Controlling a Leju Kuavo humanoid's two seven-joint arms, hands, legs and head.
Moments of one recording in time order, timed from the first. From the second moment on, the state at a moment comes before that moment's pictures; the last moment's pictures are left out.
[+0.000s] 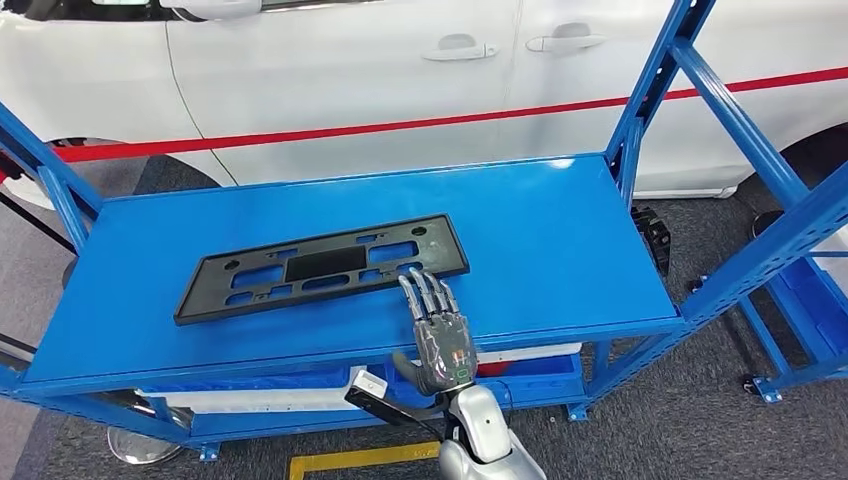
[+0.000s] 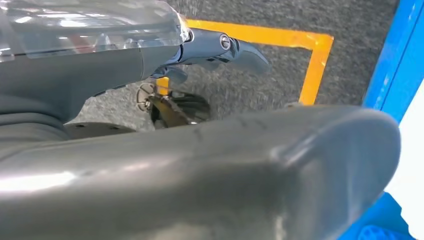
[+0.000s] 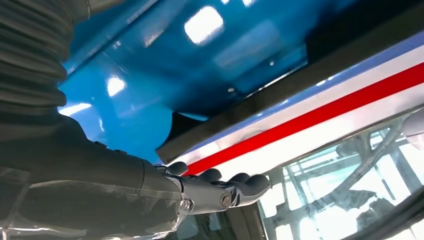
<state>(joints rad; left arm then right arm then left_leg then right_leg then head) -0.06 -0.13 1.18 -0.24 -0.77 -0.12 -0.46 -0.24 0.27 0.49 -0.91 1.36 -0.70 -0.08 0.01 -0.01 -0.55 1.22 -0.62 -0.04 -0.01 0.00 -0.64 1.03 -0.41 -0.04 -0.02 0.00</state>
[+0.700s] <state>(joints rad) -0.06 -0.13 1.19 -0.24 -0.81 -0.13 -0.46 -0.34 0.29 0.61 -0.90 1.36 -0.69 -0.02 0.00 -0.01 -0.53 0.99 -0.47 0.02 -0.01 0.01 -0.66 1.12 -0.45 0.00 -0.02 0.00</state>
